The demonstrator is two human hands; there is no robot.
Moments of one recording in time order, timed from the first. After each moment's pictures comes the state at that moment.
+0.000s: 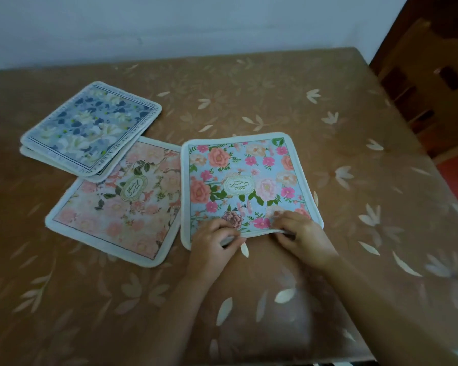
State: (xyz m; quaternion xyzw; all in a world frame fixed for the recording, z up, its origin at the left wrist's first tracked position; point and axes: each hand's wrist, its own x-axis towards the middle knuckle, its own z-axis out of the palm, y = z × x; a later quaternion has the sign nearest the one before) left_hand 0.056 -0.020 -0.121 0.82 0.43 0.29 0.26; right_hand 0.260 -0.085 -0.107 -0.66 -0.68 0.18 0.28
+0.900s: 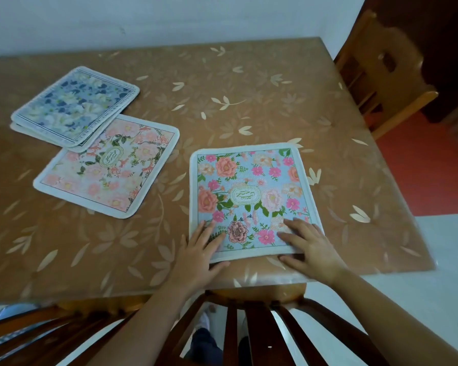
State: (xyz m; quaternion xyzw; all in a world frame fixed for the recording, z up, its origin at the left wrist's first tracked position) left_hand 0.052 -0.152 -0.146 0.90 0.40 0.01 0.17; right_hand 0.323 -0.253 -0.121 -0.67 -0.72 0.15 0.14
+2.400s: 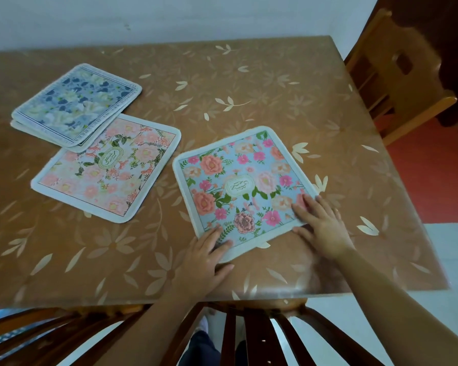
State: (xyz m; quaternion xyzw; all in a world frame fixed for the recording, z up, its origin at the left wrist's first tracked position) left_hand 0.074 -0.152 -0.127 0.92 0.36 0.13 0.13; right_hand 0.365 -0.201 -0.124 -0.77 -0.62 0.14 0.06
